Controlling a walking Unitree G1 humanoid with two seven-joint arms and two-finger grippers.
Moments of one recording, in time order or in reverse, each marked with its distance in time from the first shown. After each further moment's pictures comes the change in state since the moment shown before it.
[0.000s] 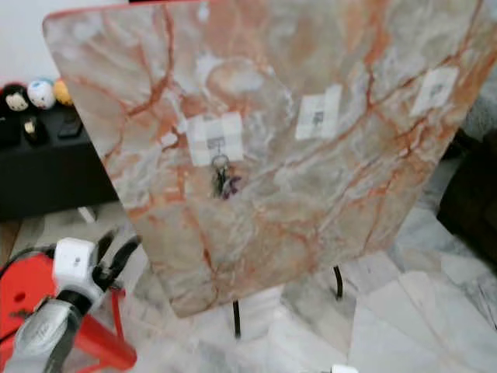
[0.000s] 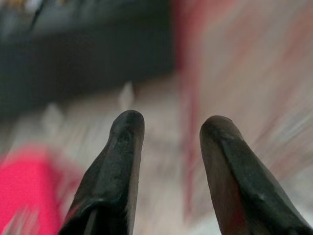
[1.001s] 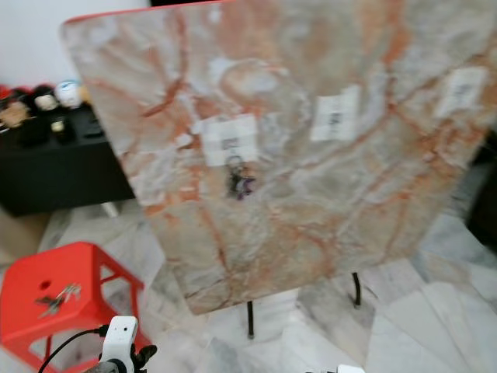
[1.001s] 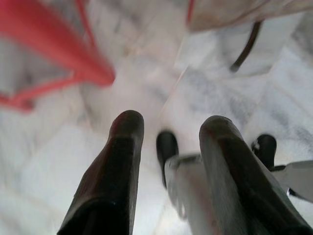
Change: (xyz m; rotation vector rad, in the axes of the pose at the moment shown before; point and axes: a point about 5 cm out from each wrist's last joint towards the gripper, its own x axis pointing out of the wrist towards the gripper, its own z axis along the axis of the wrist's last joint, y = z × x) left arm -0.005 -0.064 -0.124 -0.093 0.641 -0.065; right arm -0.001 -0.003 0.001 0.002 -0.023 -0.036
